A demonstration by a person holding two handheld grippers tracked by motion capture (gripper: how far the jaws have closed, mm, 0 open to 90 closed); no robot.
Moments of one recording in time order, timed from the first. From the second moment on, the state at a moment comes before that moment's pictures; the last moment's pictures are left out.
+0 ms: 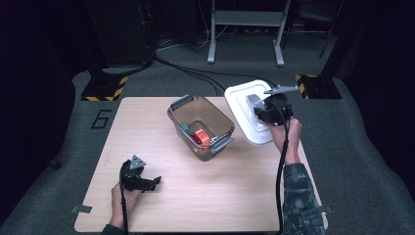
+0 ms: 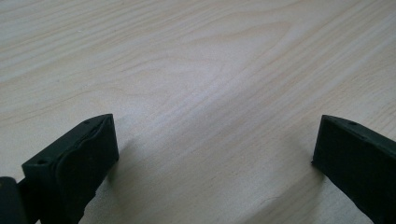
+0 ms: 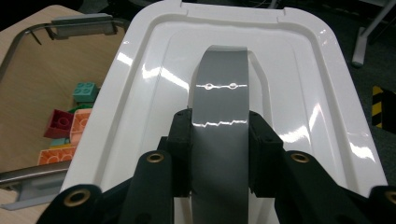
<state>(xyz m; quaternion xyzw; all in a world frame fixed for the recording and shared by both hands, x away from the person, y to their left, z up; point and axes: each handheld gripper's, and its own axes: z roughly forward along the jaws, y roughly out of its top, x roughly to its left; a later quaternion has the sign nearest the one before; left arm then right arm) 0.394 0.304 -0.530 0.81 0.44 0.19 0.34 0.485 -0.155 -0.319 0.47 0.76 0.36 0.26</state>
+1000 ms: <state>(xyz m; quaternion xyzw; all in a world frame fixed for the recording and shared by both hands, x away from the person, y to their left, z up) 0.394 0.304 -0.530 0.81 0.44 0.19 0.33 0.512 -0.048 -0.338 0.42 0.80 0.37 0.21</state>
